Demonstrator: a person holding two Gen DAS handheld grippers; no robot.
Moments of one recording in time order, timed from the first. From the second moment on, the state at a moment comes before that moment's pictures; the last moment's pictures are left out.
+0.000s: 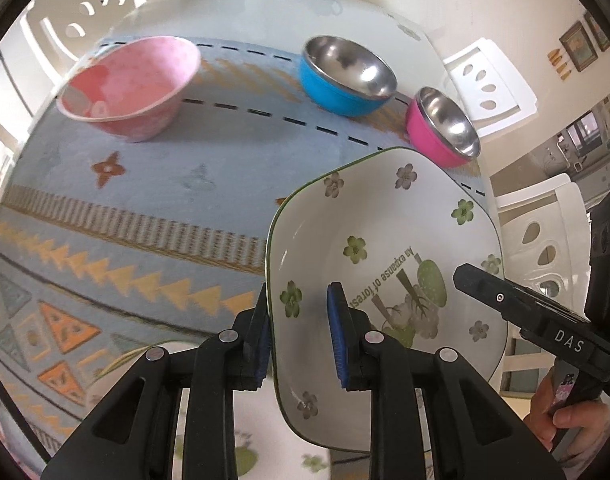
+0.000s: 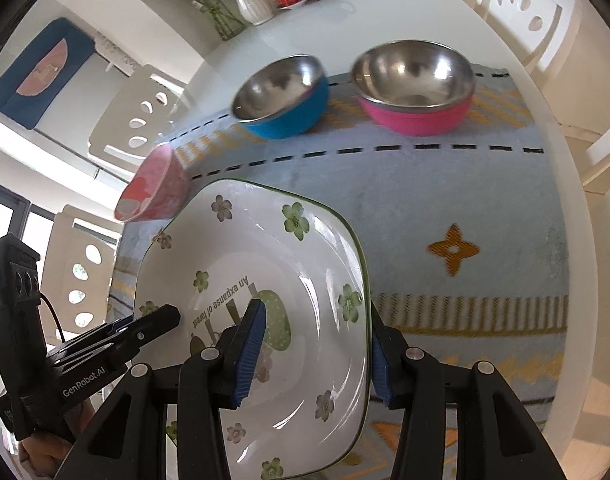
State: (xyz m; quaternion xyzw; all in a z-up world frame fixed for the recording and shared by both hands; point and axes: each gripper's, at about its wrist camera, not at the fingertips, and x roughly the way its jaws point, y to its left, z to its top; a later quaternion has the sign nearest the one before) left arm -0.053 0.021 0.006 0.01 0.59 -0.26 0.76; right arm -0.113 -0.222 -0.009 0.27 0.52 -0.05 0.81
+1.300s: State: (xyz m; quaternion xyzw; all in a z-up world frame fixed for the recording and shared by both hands) left arm -0.072 0.175 -0.027 0.01 0.62 -0.26 0.74; right arm -0.139 -0.047 -0.020 0.26 0.56 -0.03 0.78
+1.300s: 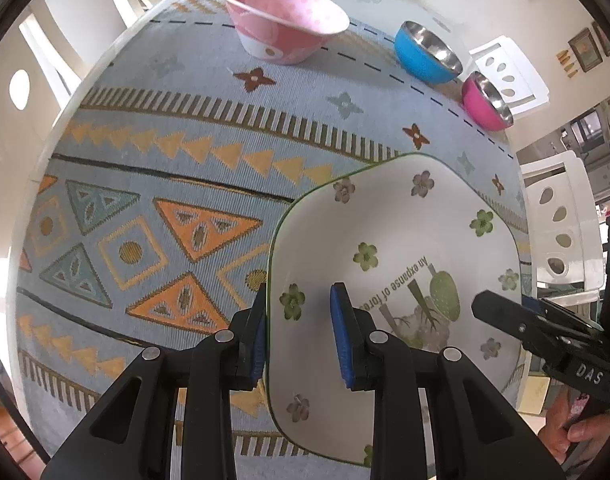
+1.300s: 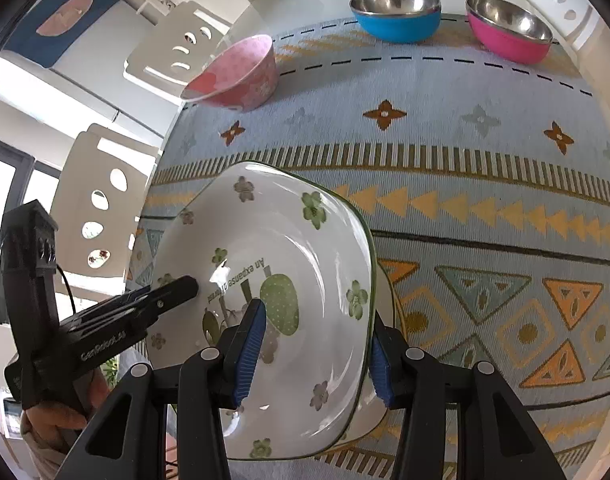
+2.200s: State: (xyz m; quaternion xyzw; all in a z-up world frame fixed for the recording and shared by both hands) left arm -0.071 0.167 -0.037 0.06 0.63 -0.26 0.73; right arm -0.156 -0.040 -0.046 0.25 0.62 -0.04 0.75
